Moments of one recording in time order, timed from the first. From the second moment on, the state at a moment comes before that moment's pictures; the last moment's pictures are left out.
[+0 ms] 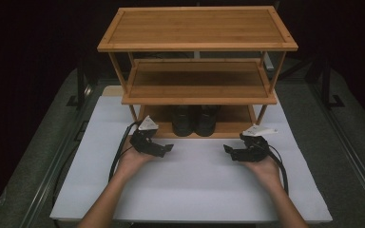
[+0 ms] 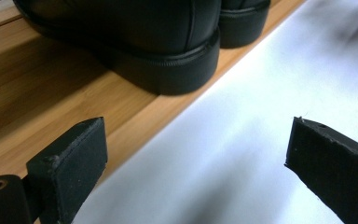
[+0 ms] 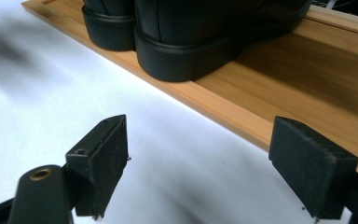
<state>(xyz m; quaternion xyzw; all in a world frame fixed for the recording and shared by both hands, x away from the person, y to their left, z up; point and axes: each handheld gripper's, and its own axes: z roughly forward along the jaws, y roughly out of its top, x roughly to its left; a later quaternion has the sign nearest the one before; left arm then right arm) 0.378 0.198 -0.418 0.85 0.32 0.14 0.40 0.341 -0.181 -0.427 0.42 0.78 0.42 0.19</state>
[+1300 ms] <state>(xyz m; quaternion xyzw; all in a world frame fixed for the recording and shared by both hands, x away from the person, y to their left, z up) 0.281 0.299 -0.421 0.85 0.35 0.18 0.35 0.262 -0.260 -0.436 0.44 0.78 0.40 0.21</state>
